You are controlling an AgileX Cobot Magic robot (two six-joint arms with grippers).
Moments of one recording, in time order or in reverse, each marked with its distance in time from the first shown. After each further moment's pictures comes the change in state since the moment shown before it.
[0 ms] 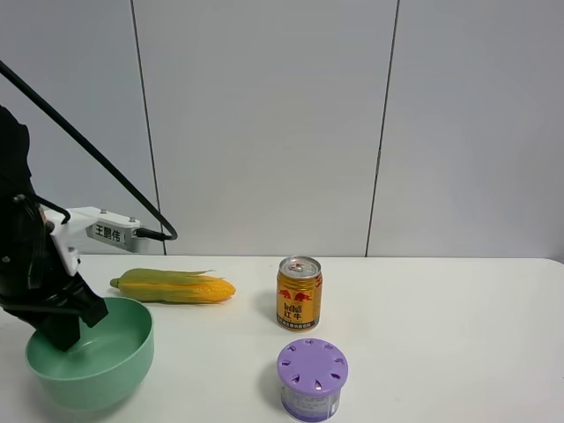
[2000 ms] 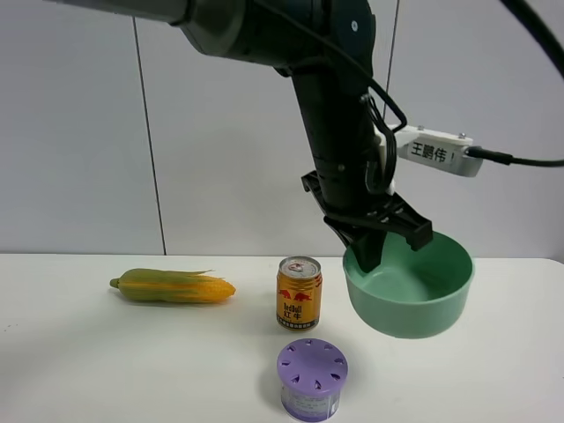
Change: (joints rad) left arm -0.579 0.559 -1.146 -0.083 0.399 0.080; right arm 0.000 0.000 0.000 0.000 0.000 0.000
